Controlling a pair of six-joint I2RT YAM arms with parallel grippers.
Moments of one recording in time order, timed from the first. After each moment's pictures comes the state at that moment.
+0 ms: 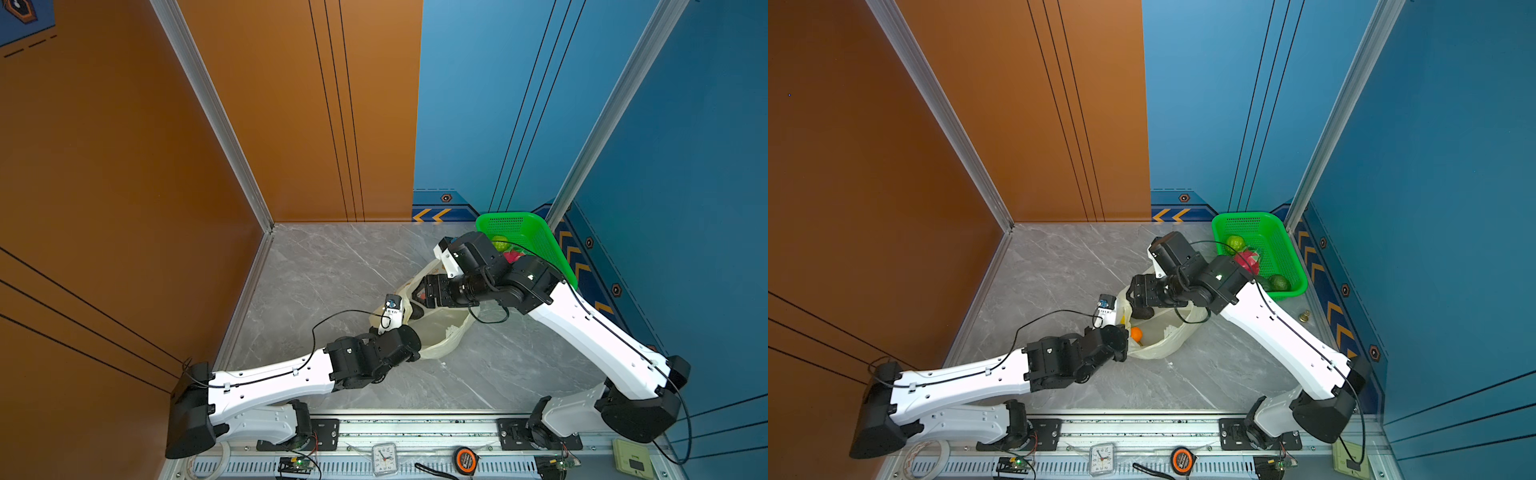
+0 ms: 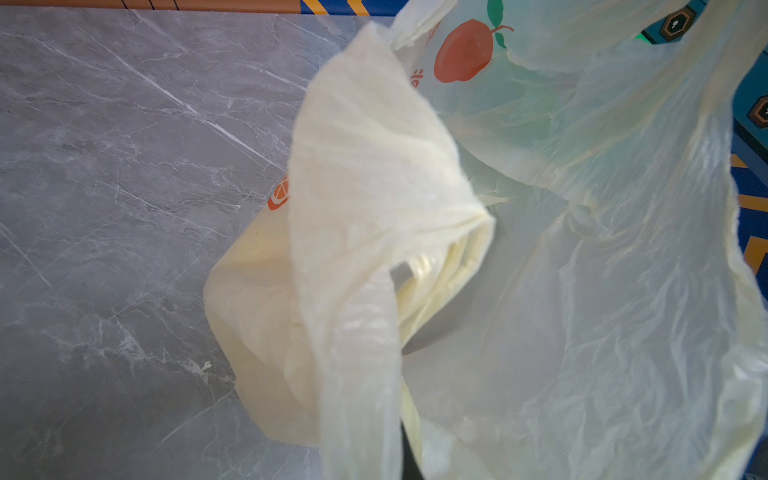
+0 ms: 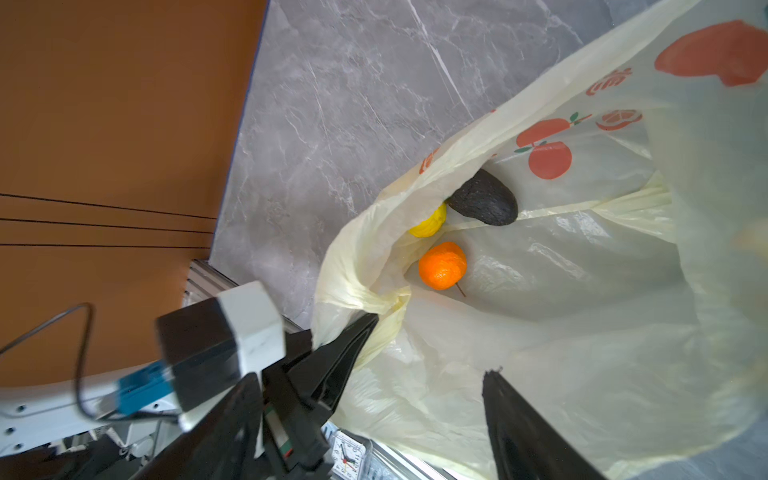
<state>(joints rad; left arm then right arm) -1.20 1.18 0.89 -0.51 -0.62 -0.78 0.83 1.45 1.64 -1.10 -0.12 0.64</state>
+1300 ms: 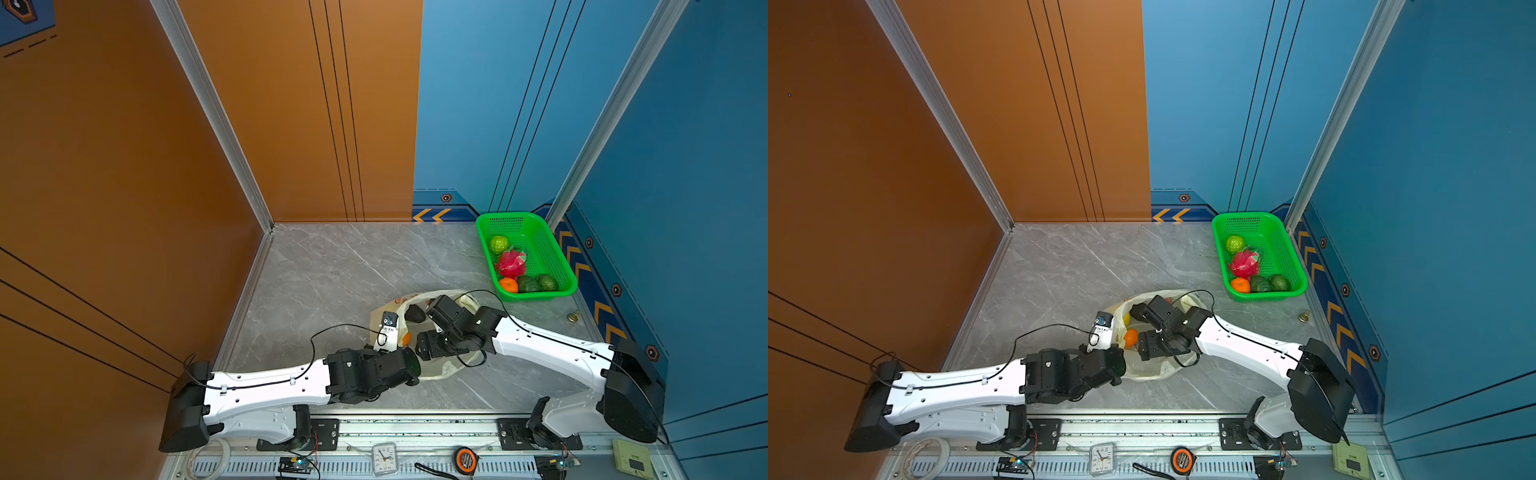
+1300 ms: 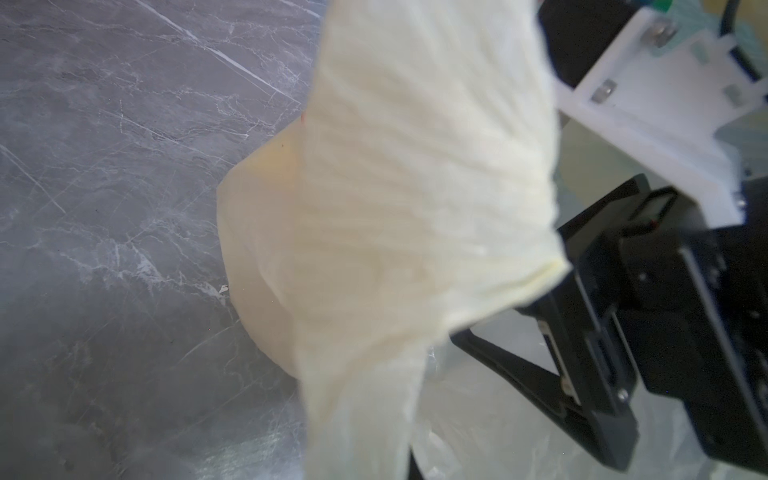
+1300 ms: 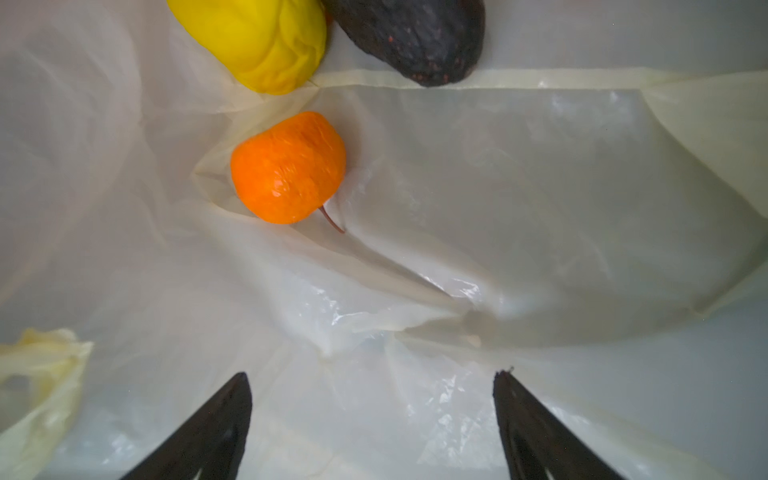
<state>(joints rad) -1.32 1.15 0.85 -0.68 -0.63 -0.93 0.91 1.43 1.00 -0.69 -0.06 0.70</state>
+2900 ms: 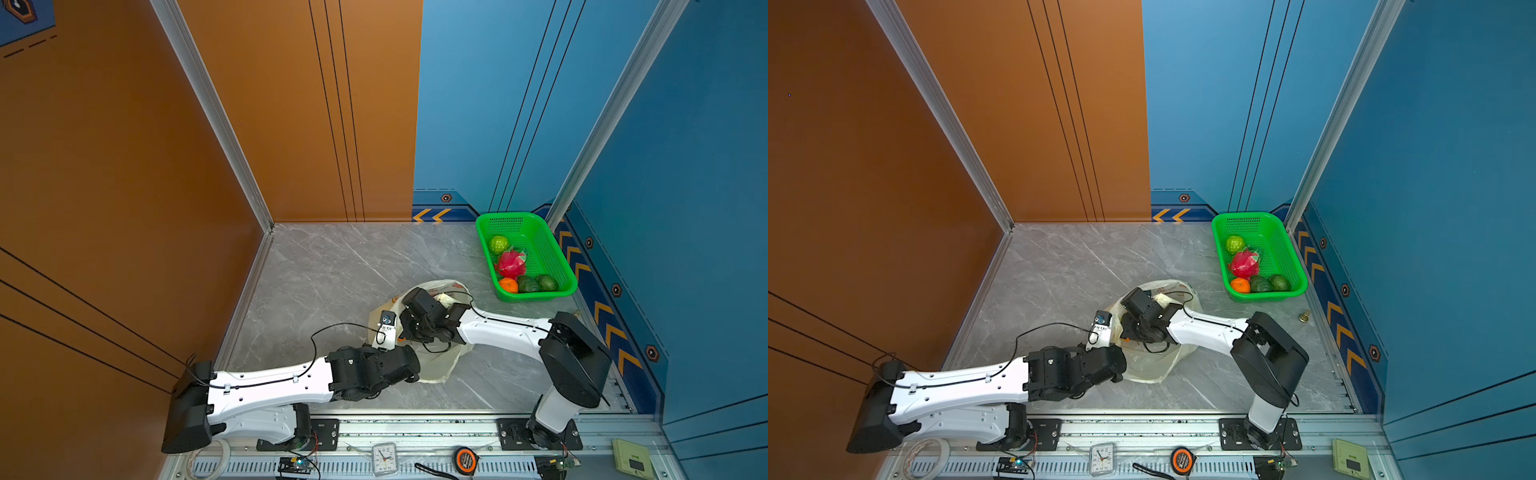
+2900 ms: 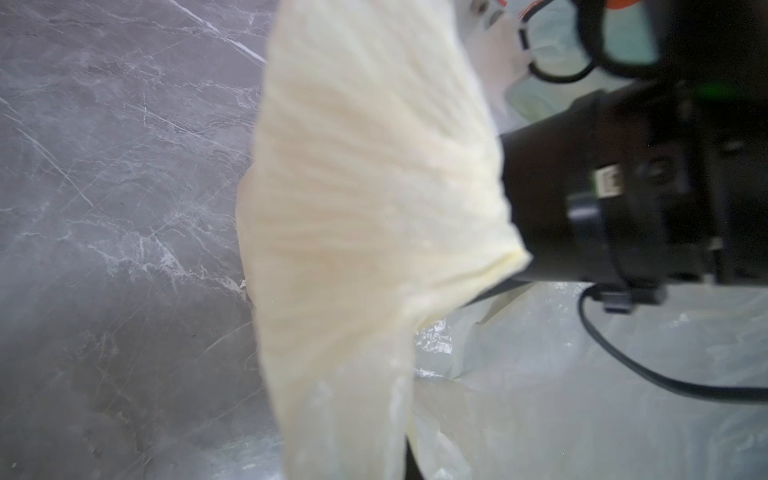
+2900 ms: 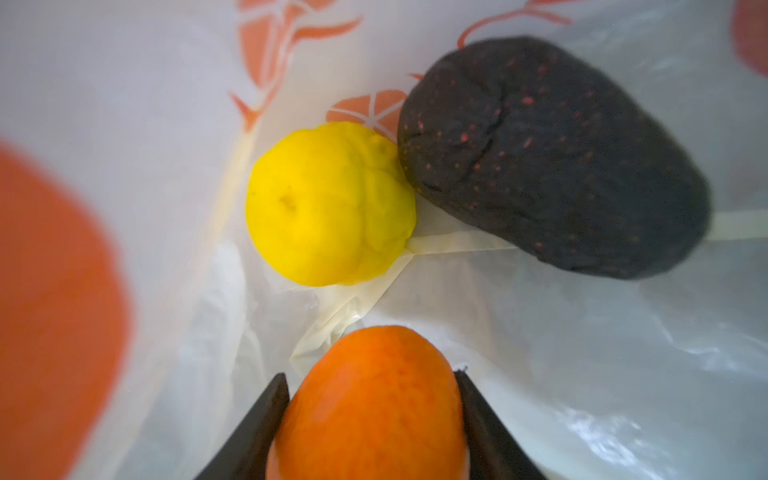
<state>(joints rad) -1.28 1.16 0.85 -0.71 -0.63 -0.93 0.90 1.67 1.07 -0.34 -0.07 0.96</state>
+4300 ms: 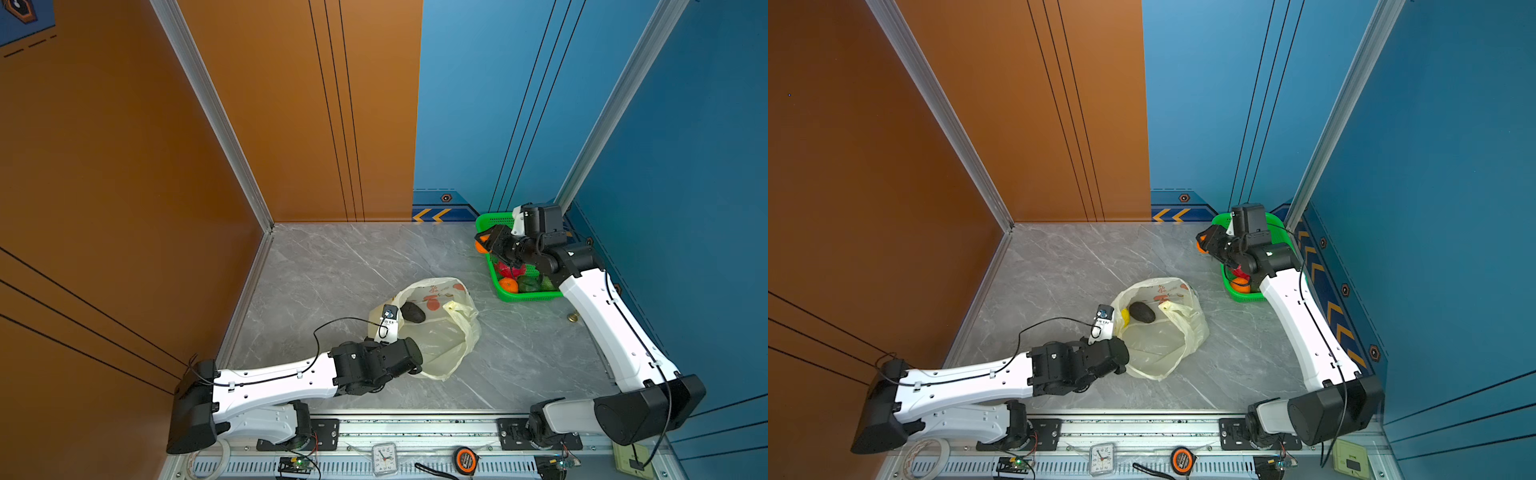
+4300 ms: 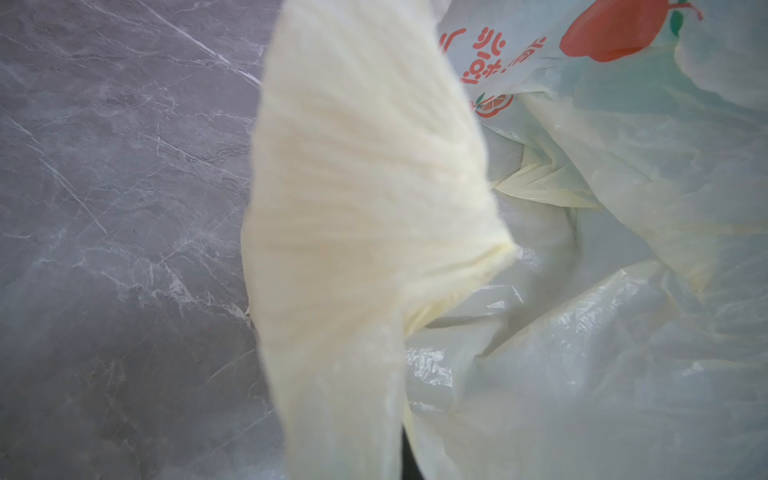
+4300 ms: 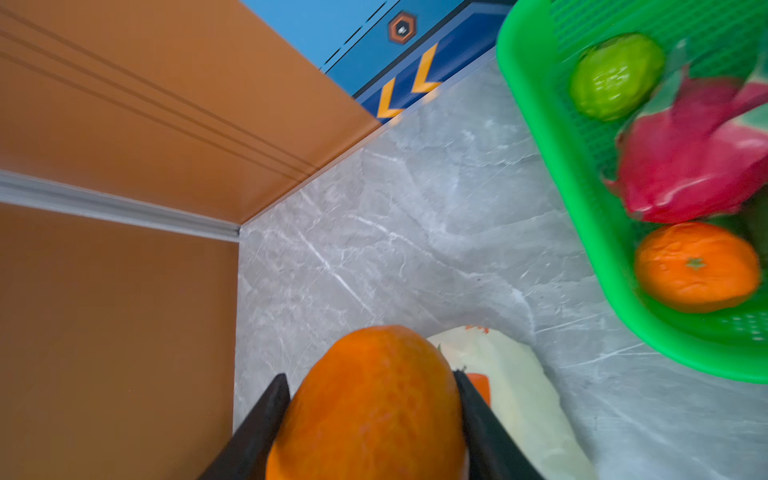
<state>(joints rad) -1.24 1.19 0.88 -0.67 -0.65 -0.88 0.16 1.40 1.51 -0.77 -0.19 0.73</state>
